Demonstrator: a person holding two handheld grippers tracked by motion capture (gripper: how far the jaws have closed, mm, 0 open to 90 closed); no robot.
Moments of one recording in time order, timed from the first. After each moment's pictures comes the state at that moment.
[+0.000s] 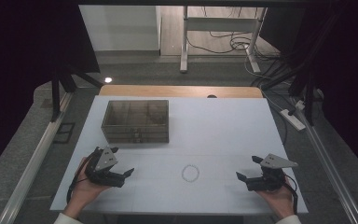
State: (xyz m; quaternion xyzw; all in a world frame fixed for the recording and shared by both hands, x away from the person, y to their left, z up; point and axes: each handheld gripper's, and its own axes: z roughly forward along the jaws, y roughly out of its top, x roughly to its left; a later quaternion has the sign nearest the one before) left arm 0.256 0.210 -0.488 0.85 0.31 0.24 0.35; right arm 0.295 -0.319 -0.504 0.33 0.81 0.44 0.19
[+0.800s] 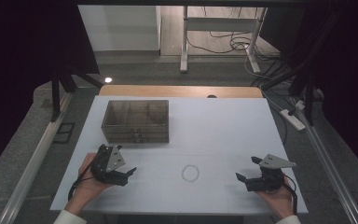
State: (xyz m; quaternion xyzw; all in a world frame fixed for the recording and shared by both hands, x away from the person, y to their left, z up) left arm 0.263 0.196 -0.490 0.87 0.27 0.28 0.29; right arm 0.295 -0.318 -0.507 0.33 0.82 0.43 0.19
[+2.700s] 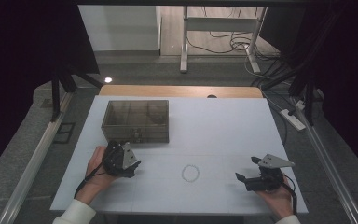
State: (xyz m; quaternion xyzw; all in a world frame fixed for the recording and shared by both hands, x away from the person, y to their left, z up) left arm 0.288 0.172 -0.503 0.88 0.24 0.34 0.22; right arm 0.297 -0.317 -0.510 0.33 0.82 0.42 0.19
